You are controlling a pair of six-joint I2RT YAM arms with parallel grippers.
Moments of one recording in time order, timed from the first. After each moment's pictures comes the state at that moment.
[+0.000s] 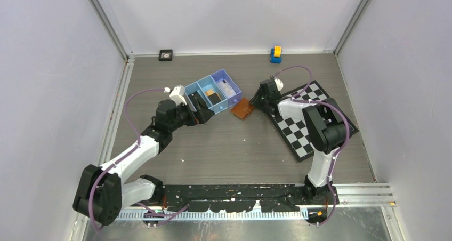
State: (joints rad) left arm -0.39 1.12 0.55 0.21 0.26 -0.63; right arm 0.42 1.87 1.02 0.10 0.09 0.85
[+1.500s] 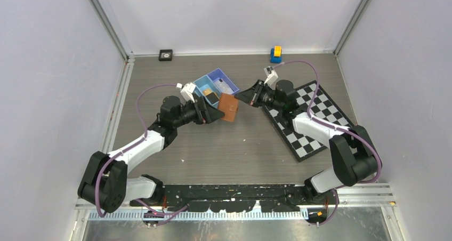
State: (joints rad) left arm -0.42 1.23 0.59 0.39 0.51 -0.71; right arm 0.44 1.48 0.79 0.53 -0.47 0.83
